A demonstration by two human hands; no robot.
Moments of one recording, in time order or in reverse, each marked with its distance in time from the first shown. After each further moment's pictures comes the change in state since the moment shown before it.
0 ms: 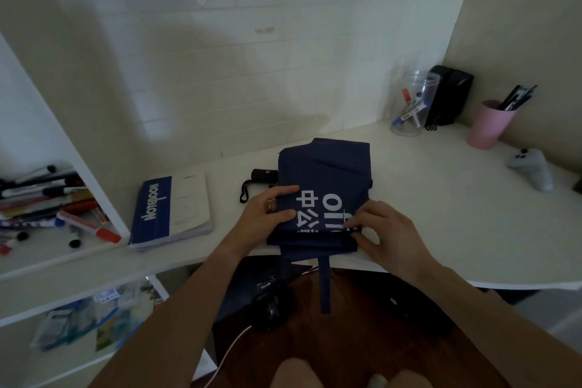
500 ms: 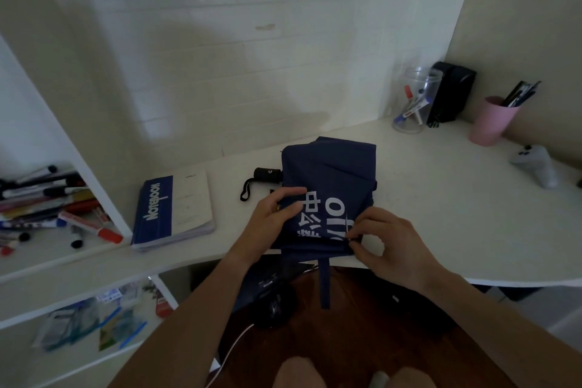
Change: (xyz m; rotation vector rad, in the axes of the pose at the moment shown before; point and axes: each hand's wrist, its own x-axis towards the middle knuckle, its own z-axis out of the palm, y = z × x) left_hand -0.006 -0.001 0.013 -0.082 0.019 -0.009; right_hand -0.008 -0.016 -0.002 0.124 -0.017 0.020
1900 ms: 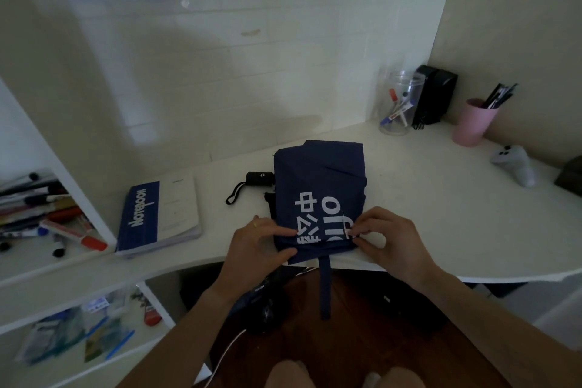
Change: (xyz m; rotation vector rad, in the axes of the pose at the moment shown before) left_hand -0.037 -0.028 0.003 0.554 0.107 0.303; right_hand -0.012 0.030 -0.007 0.048 0.078 0.055
